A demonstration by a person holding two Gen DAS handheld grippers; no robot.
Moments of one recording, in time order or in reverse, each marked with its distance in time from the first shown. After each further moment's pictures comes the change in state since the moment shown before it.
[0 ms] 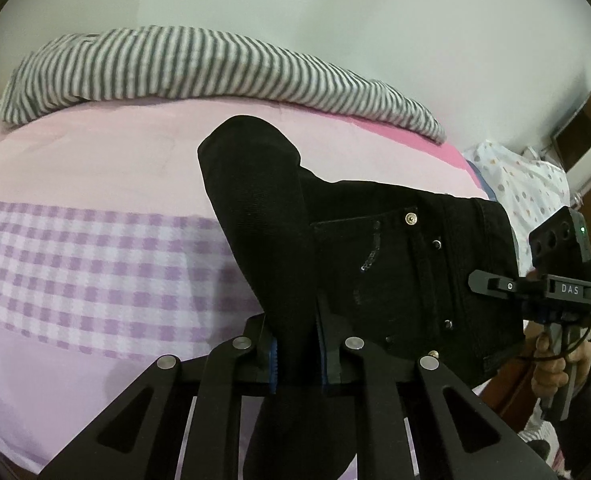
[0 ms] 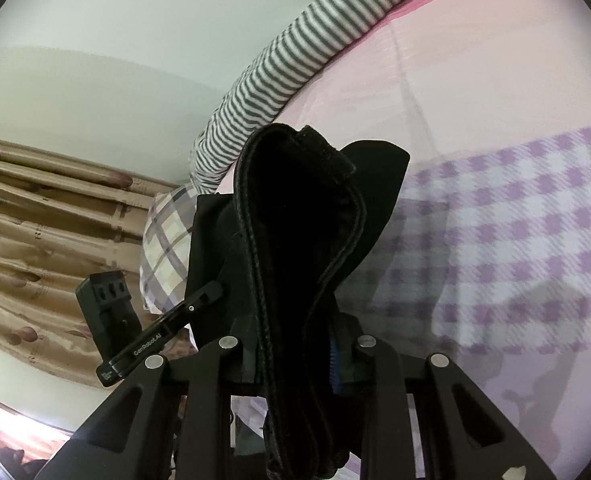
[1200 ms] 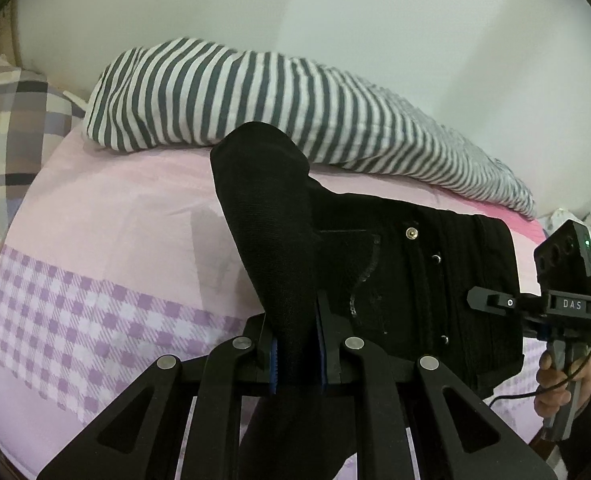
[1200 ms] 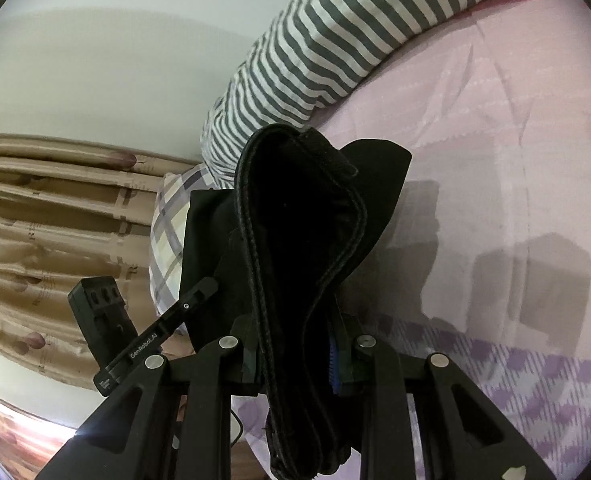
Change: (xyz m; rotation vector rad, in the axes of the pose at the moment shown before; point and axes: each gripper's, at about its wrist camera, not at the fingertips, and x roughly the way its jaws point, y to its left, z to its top) left arm -0.011 0.183 0.097 -0.140 -0.043 0.187; right arm 0.190 0.065 0.094 -0.016 0.156 0.063
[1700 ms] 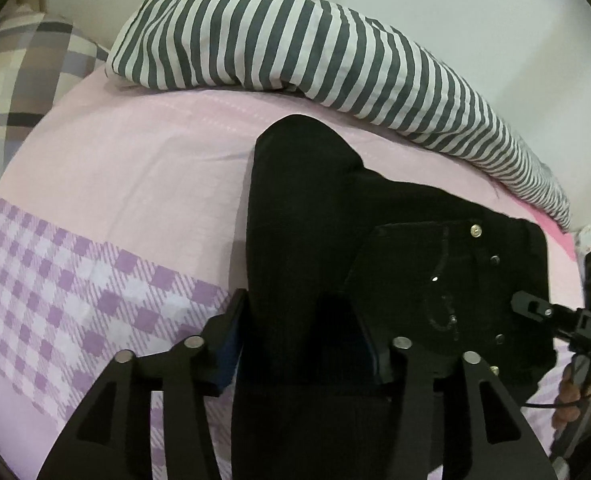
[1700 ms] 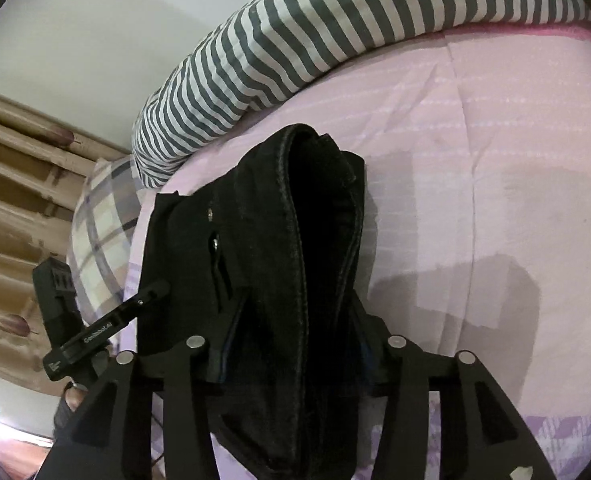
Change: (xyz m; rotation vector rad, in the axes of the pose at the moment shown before) left arm 0.055 0.042 -0.020 -0.086 0.031 0.075; right arm 0.013 -0.017 -0.004 -0.145 -0.071 -0.302
